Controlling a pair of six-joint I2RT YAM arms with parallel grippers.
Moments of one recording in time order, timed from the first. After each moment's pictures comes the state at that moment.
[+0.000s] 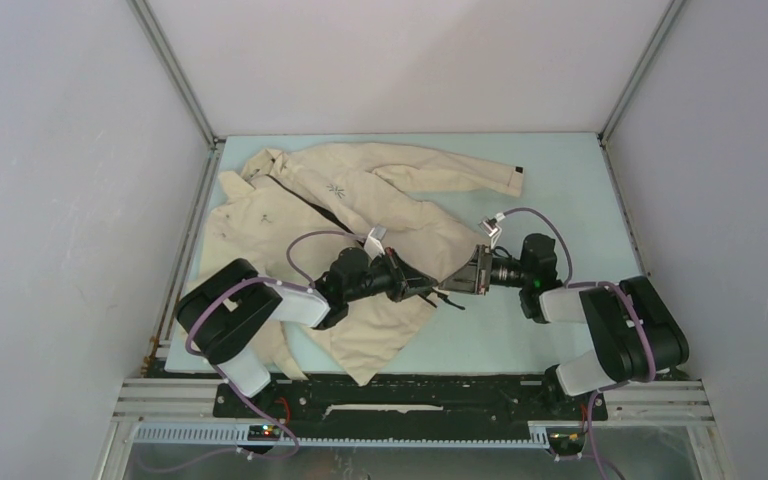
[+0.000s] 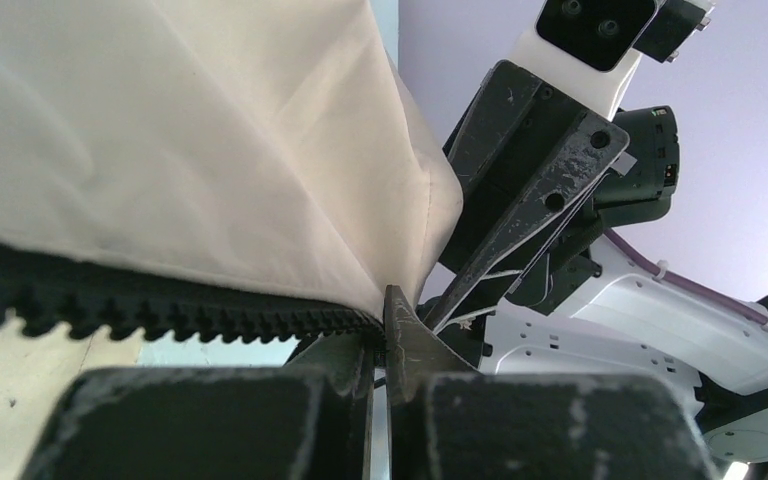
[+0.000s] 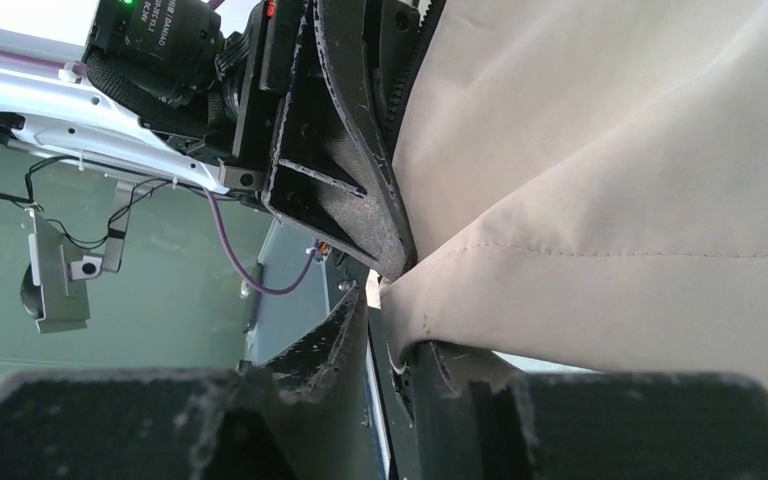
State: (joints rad) left arm -0.79 1.65 0.52 0.90 0.36 -1.39; right arm 0.25 1.48 0.34 0.93 -1.13 0.88
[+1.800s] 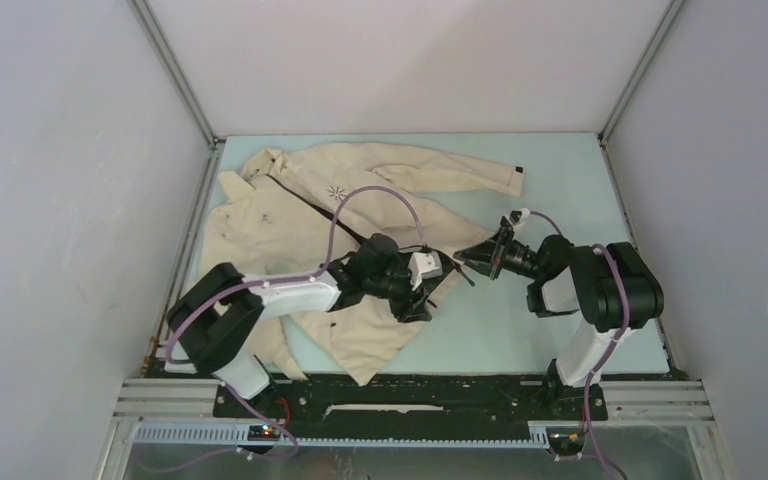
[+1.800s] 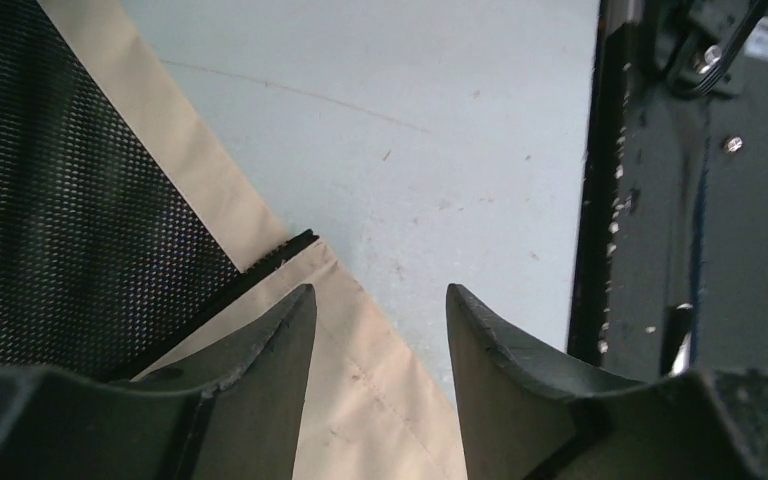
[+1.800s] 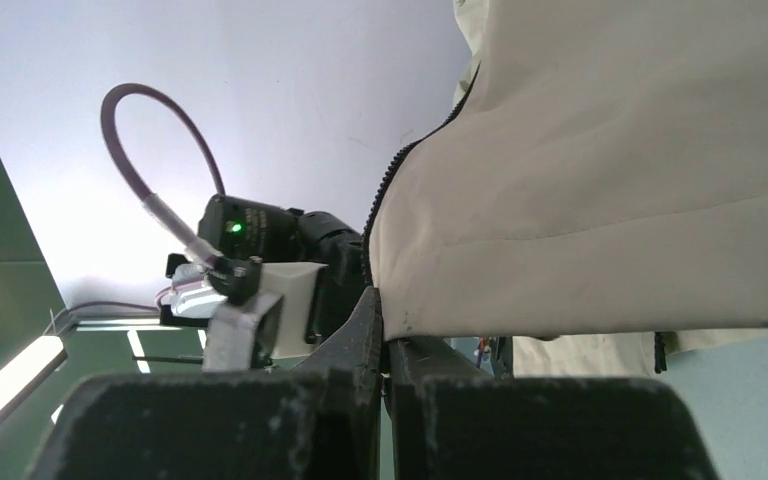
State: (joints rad) left arm -0.85 1.55 0.78 0.13 0.56 0.10; right arm 0.09 1.77 0.35 1.45 -1.08 1.61
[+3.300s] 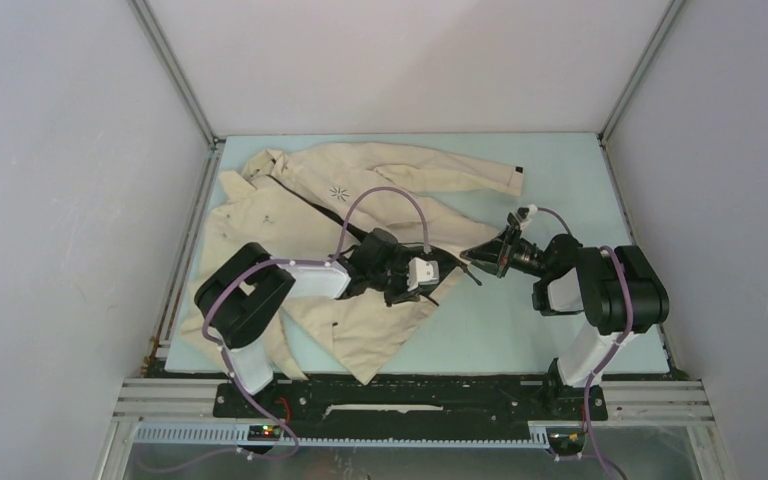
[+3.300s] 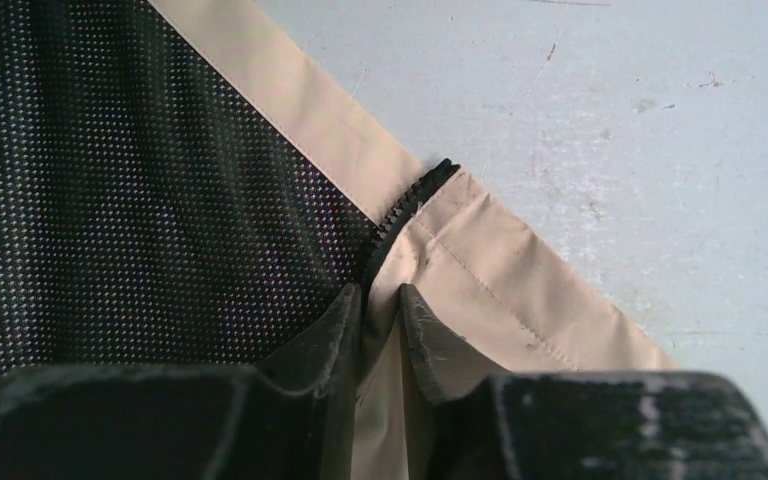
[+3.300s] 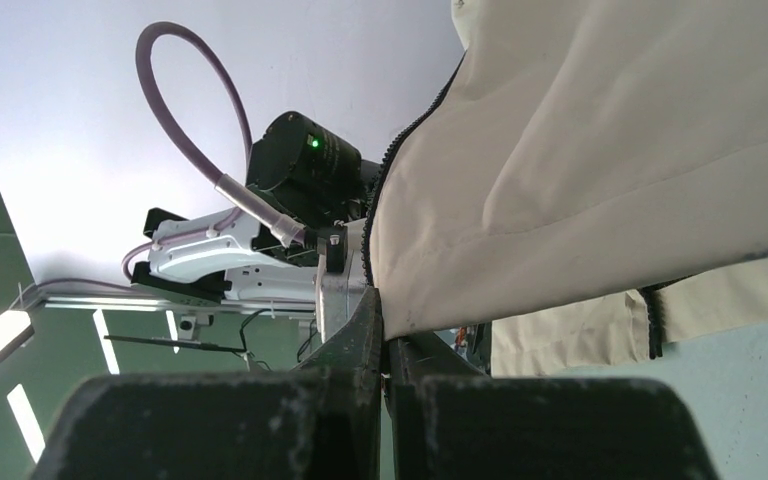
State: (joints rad) left arm -0.77 1.78 0.84 0.13 0.57 0.56; right arm 0.03 1.75 0.35 1.45 -1.15 1.55
